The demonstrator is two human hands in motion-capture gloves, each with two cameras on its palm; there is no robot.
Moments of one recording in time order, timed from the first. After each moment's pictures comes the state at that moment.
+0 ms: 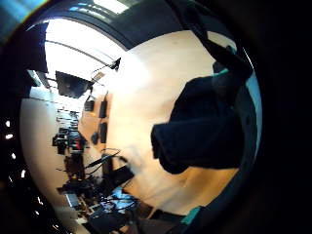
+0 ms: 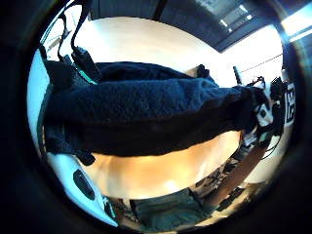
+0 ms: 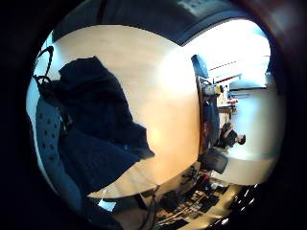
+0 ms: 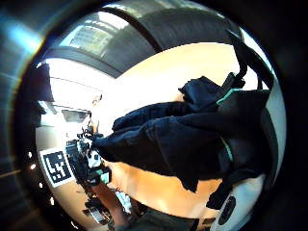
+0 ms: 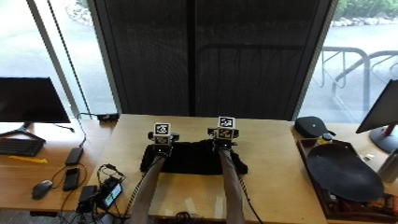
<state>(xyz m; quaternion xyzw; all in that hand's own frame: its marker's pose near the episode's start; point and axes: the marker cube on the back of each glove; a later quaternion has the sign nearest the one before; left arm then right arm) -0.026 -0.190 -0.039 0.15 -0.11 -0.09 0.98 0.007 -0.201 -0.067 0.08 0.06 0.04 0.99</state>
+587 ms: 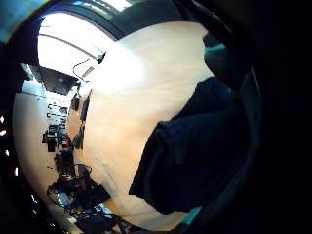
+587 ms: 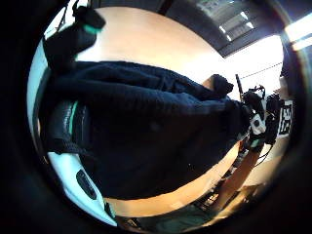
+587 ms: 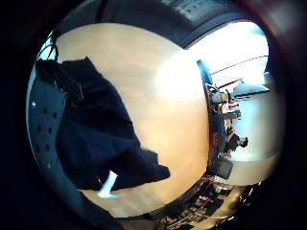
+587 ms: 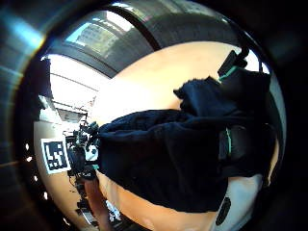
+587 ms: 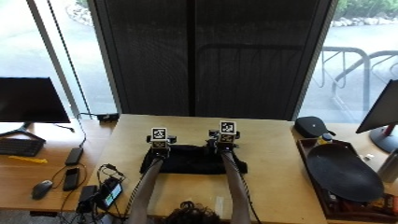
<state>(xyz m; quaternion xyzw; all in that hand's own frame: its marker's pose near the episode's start) -0.045 -0.209 0.021 0.14 -0.09 -0.11 0.98 0.029 -0.227 -0.031 0.15 0.09 0.05 0.98</state>
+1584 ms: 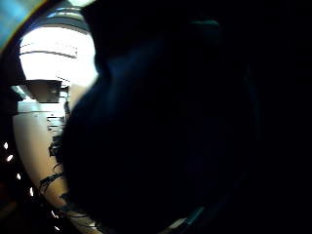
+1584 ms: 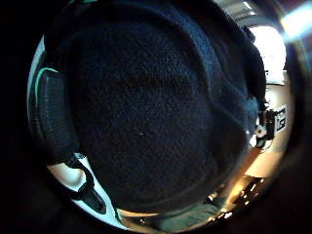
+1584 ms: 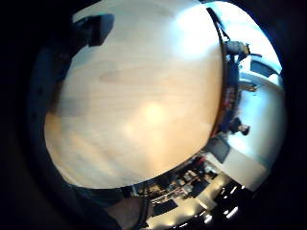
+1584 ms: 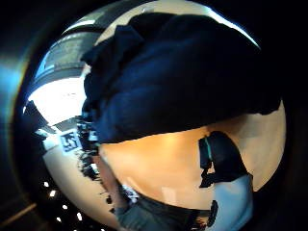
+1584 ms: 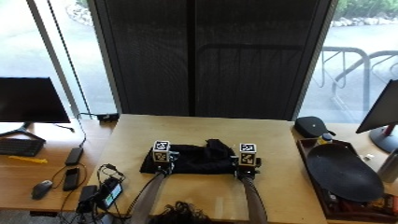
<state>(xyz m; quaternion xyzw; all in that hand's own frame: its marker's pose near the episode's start) -0.013 -0.149 0.106 -0.05 -0.03 -0.04 1.00 0.128 -0.096 0.031 -0.08 0.03 0.05 0.99</state>
